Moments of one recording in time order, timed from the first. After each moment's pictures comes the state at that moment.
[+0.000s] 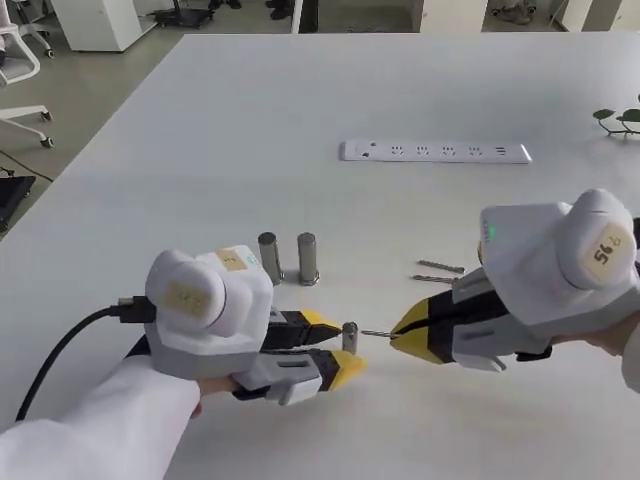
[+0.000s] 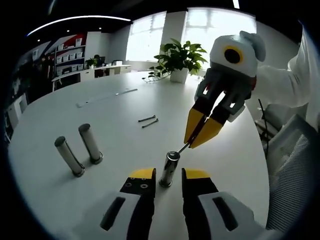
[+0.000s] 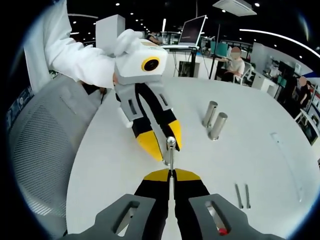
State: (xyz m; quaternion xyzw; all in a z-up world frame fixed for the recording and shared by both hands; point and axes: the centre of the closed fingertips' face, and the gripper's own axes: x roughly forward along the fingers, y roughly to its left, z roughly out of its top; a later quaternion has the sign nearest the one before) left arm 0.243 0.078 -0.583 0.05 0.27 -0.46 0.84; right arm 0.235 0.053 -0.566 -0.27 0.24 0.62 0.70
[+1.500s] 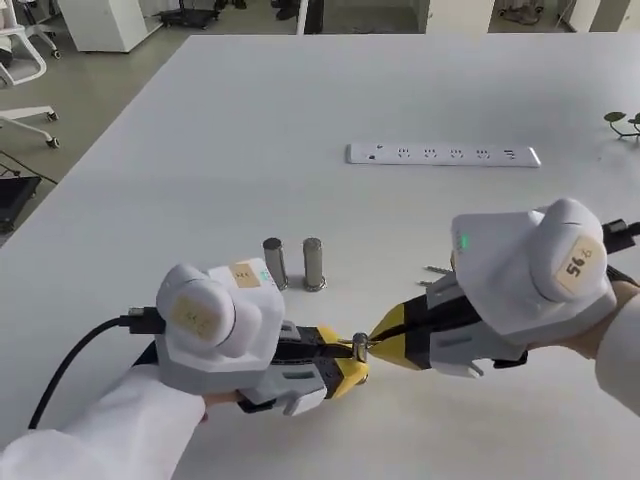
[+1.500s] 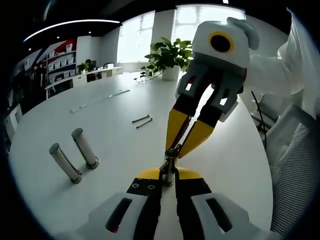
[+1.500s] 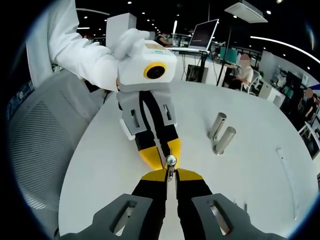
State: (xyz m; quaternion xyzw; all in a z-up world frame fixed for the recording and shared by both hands) left arm 0.240 0.075 -0.586 0.08 0.26 -0.49 0.83; right arm 0.237 0.081 -0.567 -0.29 0.21 0.64 0.68
